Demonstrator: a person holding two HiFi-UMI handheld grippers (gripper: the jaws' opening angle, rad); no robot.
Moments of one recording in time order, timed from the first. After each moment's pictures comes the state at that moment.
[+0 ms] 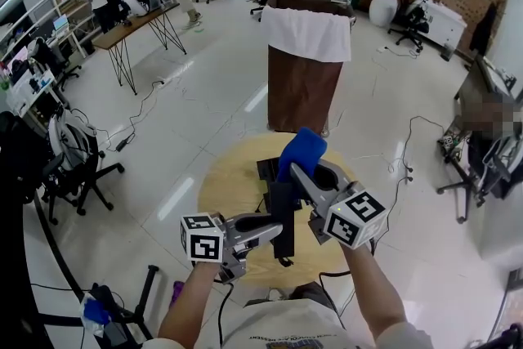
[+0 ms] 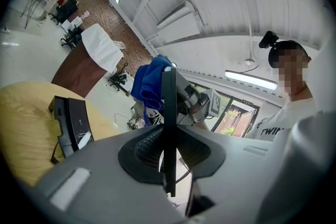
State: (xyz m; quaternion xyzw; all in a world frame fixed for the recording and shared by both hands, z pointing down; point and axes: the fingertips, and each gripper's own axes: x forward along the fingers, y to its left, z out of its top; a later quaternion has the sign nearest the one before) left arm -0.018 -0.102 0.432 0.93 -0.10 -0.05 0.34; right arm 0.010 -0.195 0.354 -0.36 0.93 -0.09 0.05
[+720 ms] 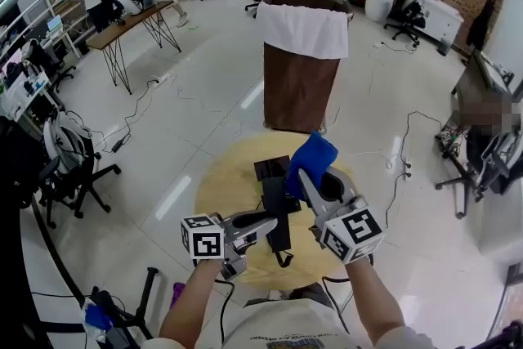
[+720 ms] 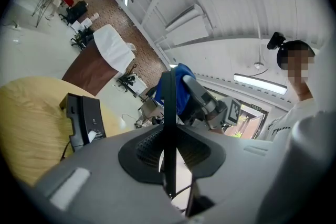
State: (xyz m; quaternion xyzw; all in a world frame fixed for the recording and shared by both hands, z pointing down) left arm -0.030 -0.136 0.467 0.92 -0.14 -0.05 0.37; right arm 0.029 -0.197 0.366 -0.44 0.90 -0.01 0.02
